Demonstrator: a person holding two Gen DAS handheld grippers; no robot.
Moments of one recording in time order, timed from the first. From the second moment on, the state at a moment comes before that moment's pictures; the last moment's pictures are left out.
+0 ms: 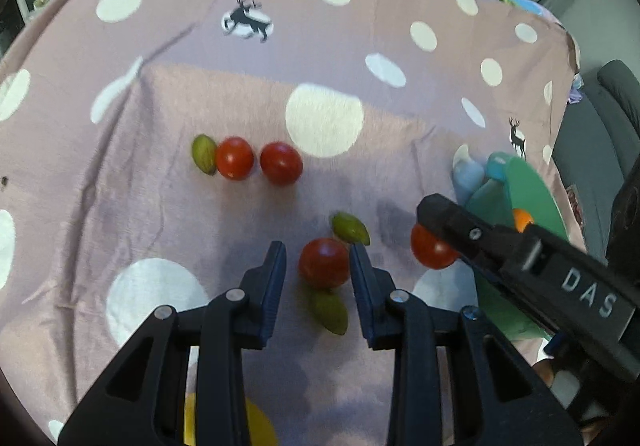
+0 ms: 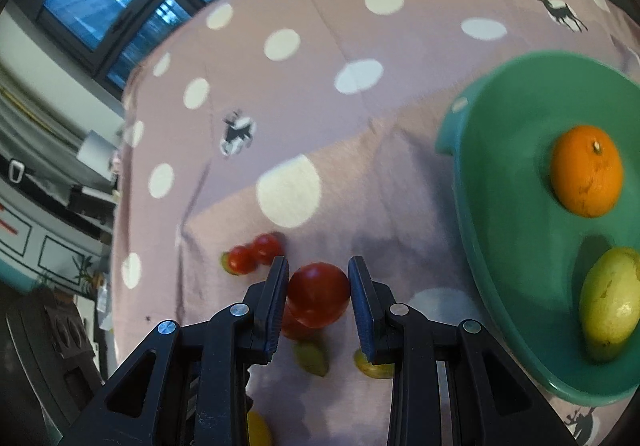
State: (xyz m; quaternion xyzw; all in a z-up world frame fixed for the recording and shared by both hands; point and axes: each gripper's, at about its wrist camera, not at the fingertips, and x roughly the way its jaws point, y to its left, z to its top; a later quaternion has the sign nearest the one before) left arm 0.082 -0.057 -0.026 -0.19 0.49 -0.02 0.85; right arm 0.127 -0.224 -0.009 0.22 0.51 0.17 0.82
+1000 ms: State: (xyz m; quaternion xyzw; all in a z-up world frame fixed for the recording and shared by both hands) left arm 0.061 -0.071 -0.004 -0.22 0.42 -0.05 0.88; right arm 0.115 -0.243 0.010 0.24 0.47 0.20 0.83
